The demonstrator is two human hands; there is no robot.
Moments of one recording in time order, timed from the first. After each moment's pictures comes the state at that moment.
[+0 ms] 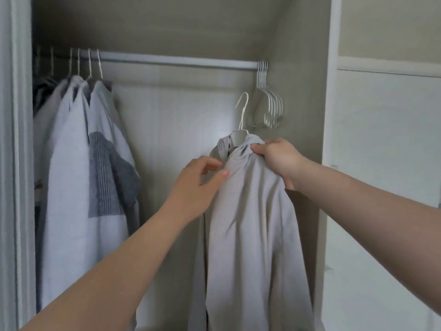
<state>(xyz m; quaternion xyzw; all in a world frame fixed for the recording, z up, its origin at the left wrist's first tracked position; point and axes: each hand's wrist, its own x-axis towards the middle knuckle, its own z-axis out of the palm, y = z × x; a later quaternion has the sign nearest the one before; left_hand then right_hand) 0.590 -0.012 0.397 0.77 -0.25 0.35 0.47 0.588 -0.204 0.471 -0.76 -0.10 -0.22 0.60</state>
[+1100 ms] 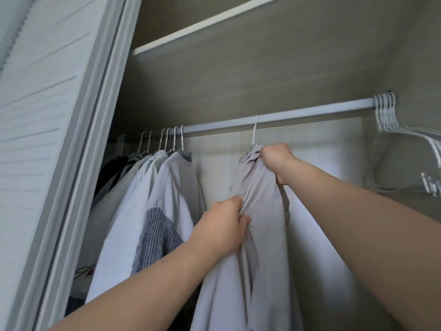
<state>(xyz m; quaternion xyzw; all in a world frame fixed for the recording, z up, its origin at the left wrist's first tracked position) 0.749 0.078 0.493 0.88 -0.06 0.45 0.15 0.842 -0.035 0.634 -0.69 -0.23 -0.21 0.65</state>
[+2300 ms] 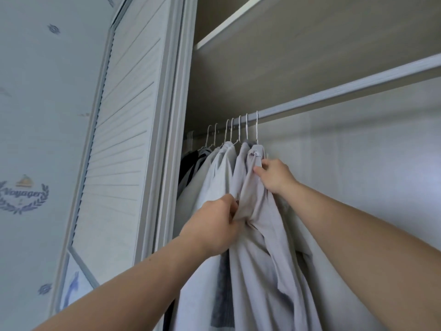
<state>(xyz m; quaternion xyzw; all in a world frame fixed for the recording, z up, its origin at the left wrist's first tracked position) 0.674 0.201 0.472 0.89 0.11 0.42 0.12 0.868 0.131 0.573 -0.76 -0.42 -0.26 0.42</state>
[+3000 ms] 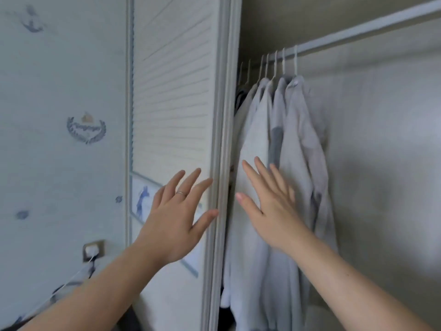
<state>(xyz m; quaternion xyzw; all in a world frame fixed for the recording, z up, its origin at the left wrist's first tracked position) 0.449 0.224 0.319 0.90 0.16 0.40 -0.01 0.617 0.075 0.347 -0.74 -0.54 -0.23 0.32</state>
